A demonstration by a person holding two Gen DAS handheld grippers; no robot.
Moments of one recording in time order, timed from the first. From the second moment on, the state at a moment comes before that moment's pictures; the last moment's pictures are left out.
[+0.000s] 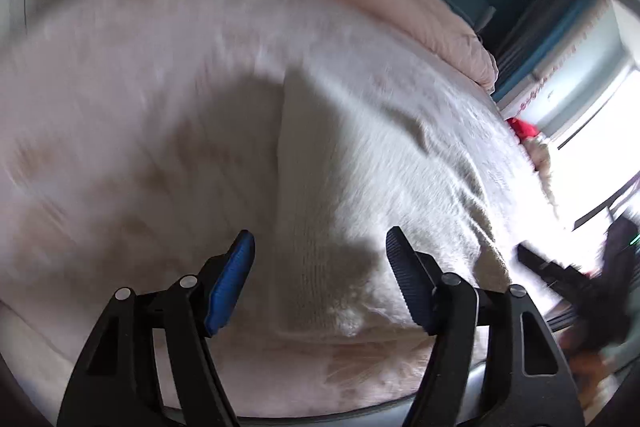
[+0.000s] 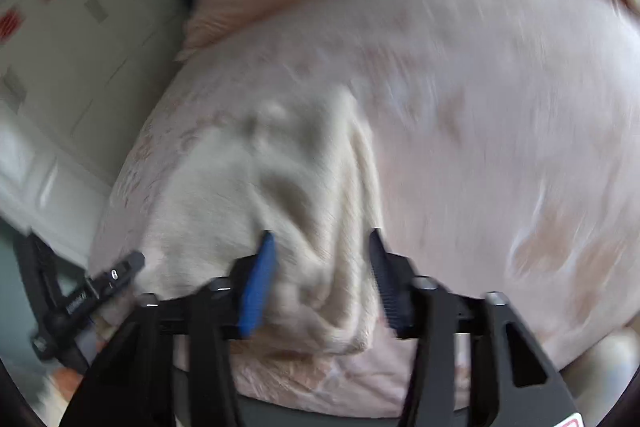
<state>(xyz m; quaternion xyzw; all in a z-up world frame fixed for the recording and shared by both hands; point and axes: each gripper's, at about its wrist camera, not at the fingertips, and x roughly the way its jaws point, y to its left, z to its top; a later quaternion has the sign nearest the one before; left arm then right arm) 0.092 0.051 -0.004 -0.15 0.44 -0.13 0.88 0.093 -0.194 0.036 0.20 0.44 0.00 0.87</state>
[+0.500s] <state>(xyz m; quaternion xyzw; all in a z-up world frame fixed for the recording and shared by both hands) 0.070 -0.008 -0.005 0.04 0.44 -0.08 0.89 0.083 -0.197 -0.012 0.24 0.50 0.00 0.84</state>
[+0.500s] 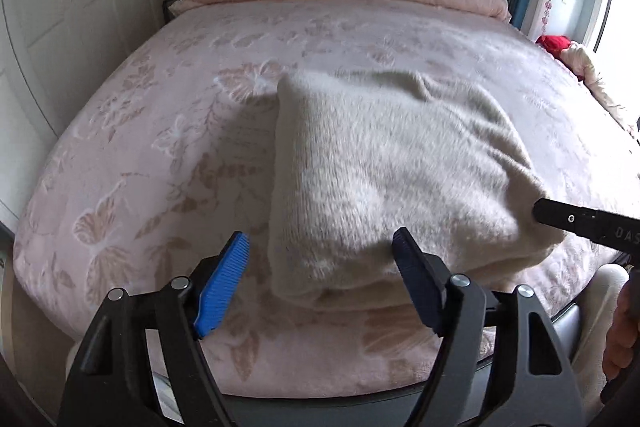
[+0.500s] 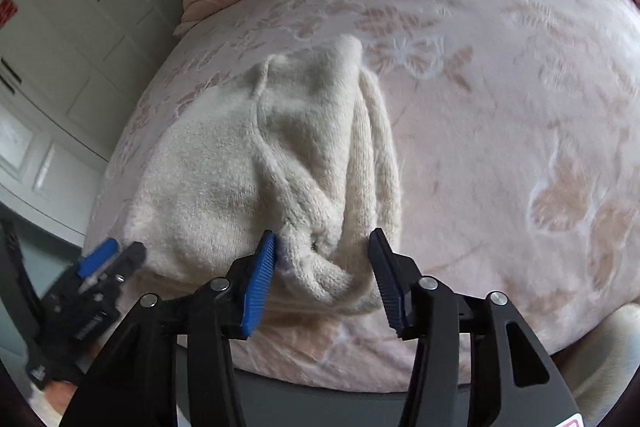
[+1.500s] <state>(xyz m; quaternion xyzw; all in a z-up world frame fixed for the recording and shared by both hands) 0.114 -0.010 -0.032 0.01 0.49 -0.07 0.87 0.127 -0.177 -0.038 0.16 0.53 0.00 0.83</state>
